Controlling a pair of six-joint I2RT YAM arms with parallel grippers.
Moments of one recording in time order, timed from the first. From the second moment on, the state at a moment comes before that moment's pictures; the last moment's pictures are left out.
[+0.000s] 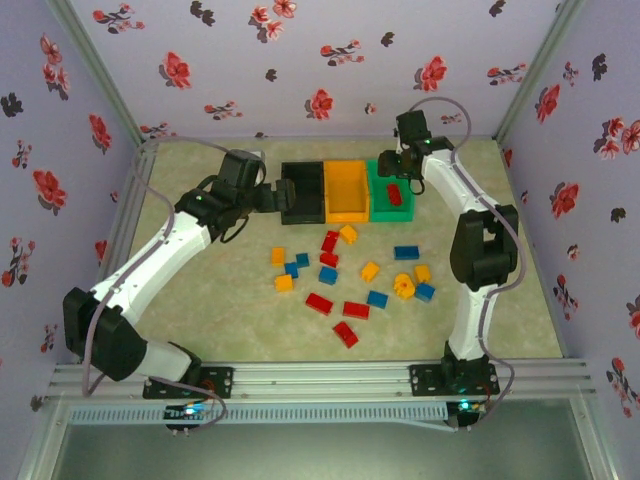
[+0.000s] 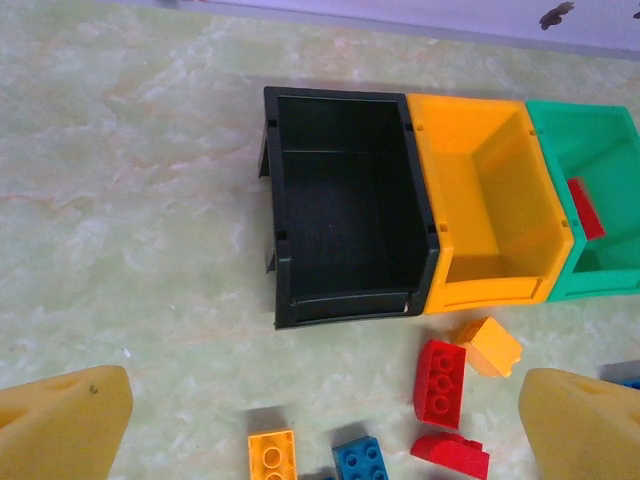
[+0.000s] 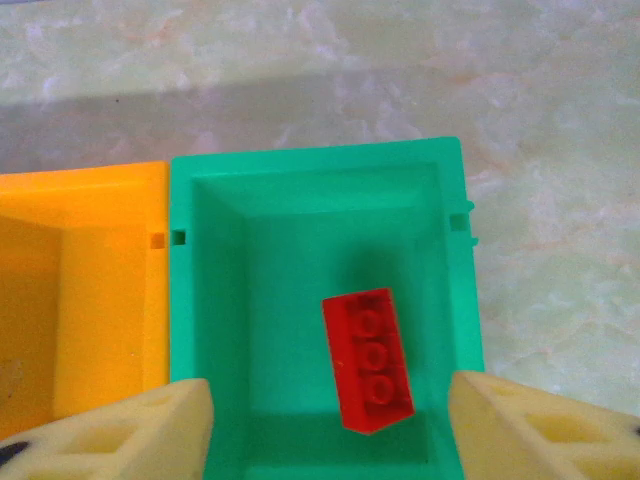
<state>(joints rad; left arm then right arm) -0.57 1.42 1.32 -0.62 -0.16 -0.46 0.24 2.00 1.78 -0.74 0.02 0.23</state>
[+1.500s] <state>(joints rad) -0.68 1.77 1.21 -0.76 -0.16 -0.59 0.43 1.47 1.20 -0.58 0.05 0.40</state>
